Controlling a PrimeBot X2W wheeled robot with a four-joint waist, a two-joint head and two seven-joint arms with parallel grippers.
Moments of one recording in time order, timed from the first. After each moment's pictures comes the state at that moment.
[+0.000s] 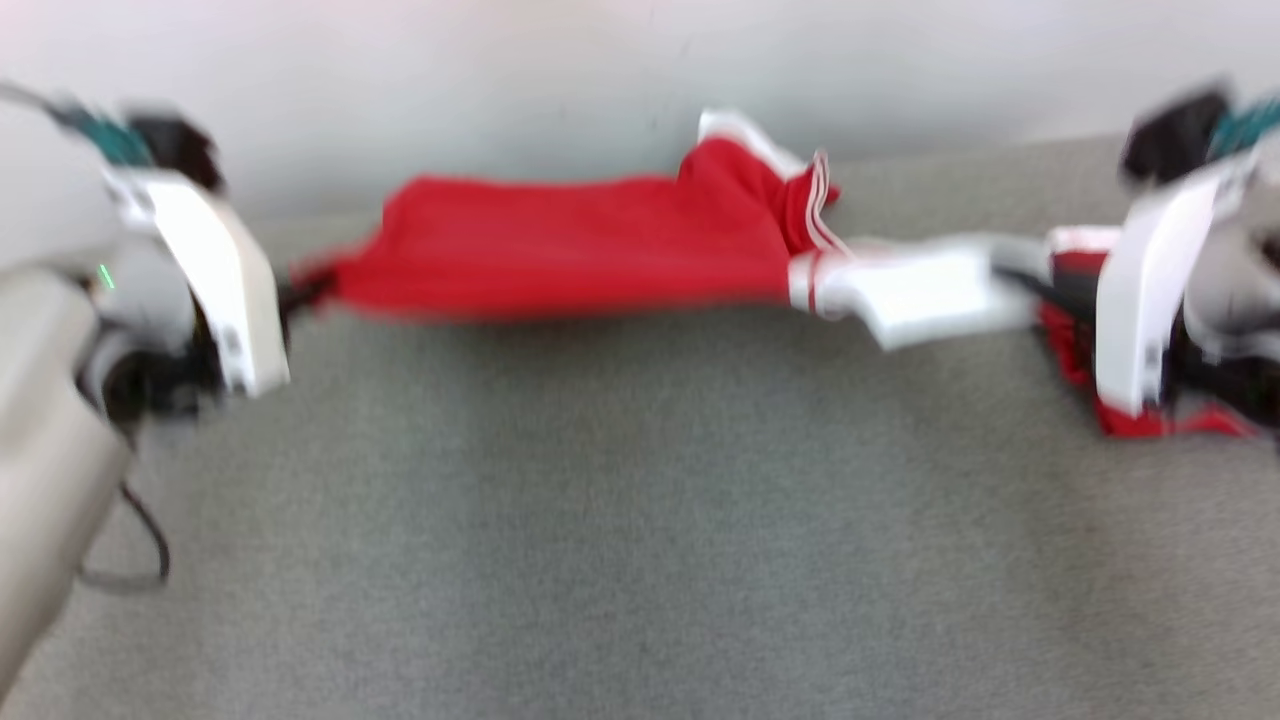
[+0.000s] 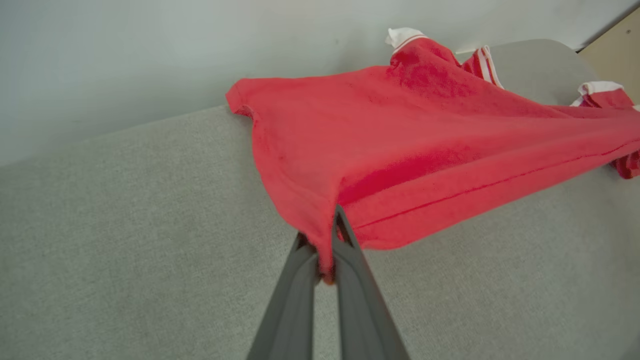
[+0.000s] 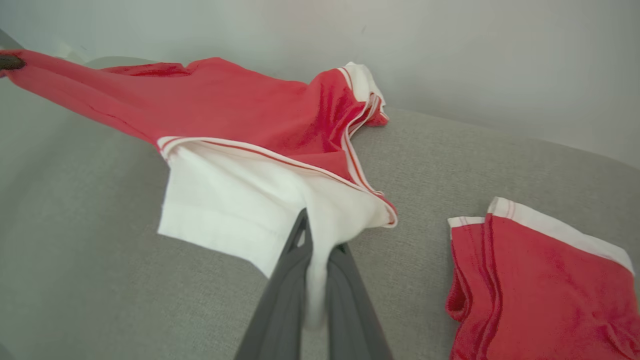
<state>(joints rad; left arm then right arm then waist) -1.10 0.61 -0.85 0.71 -1.09 -0.13 0.53 -1.11 -0.59 0.98 0.45 1.26 0.13 0.55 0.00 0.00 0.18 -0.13</state>
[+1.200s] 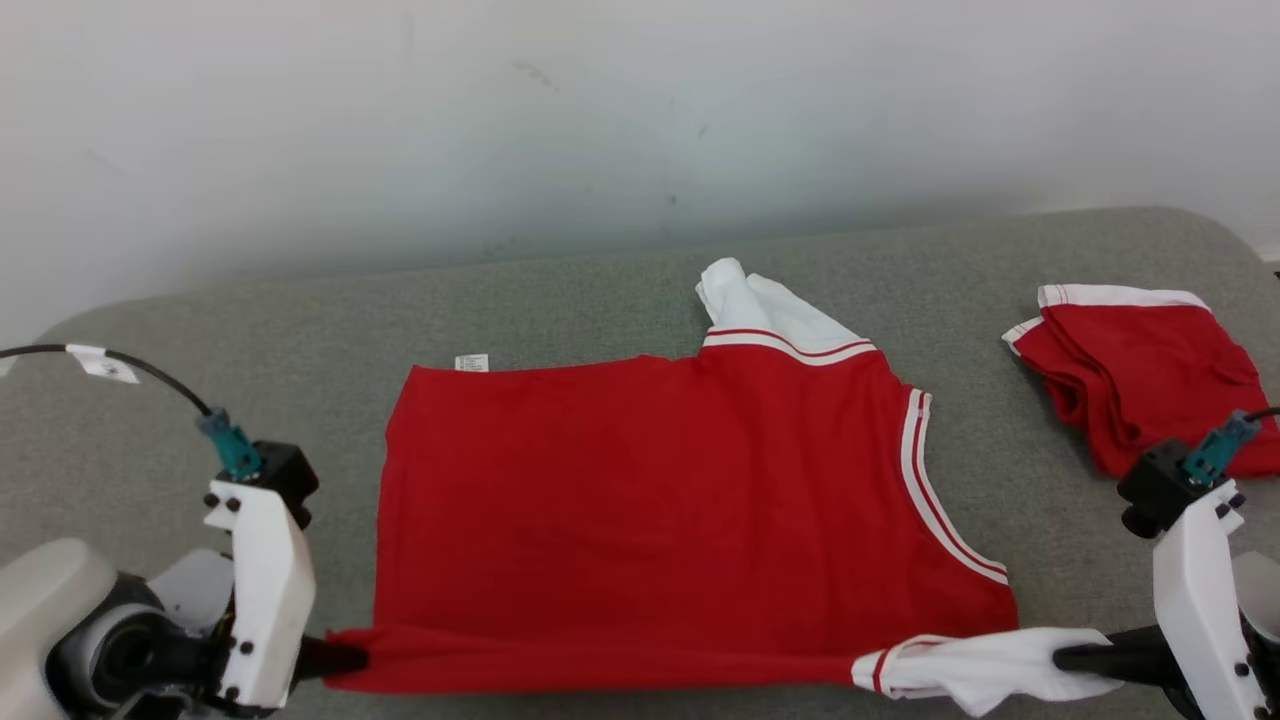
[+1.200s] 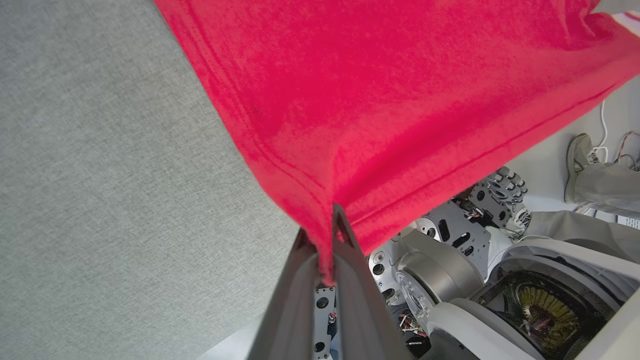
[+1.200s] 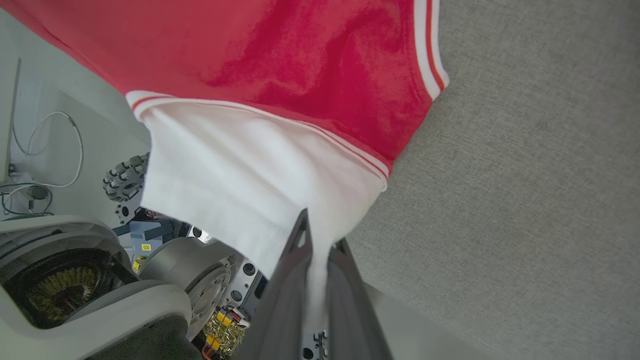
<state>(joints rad) -0.65 0.95 -0.93 -0.01 -1.34 0.10 0.92 -0.61 -0.92 0.91 -0.03 1.41 0.13 0.96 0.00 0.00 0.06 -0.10</state>
